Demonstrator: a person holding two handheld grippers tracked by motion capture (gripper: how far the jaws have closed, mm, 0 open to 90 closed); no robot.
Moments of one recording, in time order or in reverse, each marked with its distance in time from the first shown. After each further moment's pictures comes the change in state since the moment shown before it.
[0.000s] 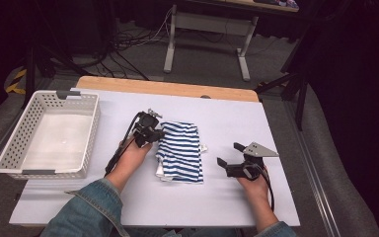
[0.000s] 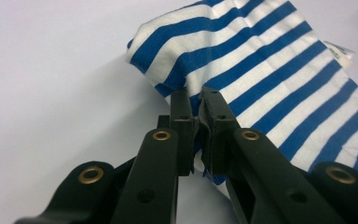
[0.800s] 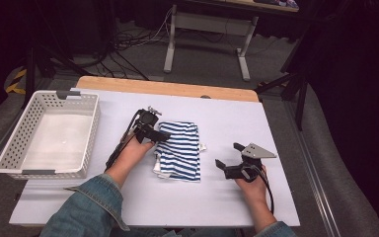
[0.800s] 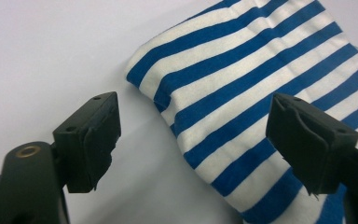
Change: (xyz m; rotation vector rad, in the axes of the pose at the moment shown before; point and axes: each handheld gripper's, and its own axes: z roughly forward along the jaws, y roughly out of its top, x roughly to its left) left arm 0.012 0.003 0.017 0.022 -0.012 -0.018; right arm 0.004 -0.003 0.004 -0.003 0.006 -0.028
